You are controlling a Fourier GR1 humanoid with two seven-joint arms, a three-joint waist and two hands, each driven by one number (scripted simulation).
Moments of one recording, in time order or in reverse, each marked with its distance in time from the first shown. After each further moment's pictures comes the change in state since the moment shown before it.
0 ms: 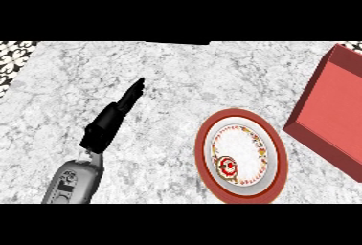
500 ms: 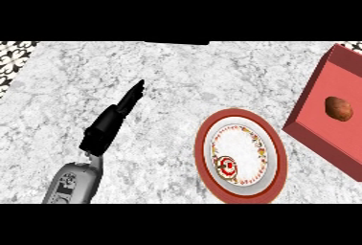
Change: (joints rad) left arm 0.018 0.000 -0.001 -0.005 -0.001 -0.007 -0.008; right arm -0.177 0.198 0.171 0.191 0.194 -0.029 0.027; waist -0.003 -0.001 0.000
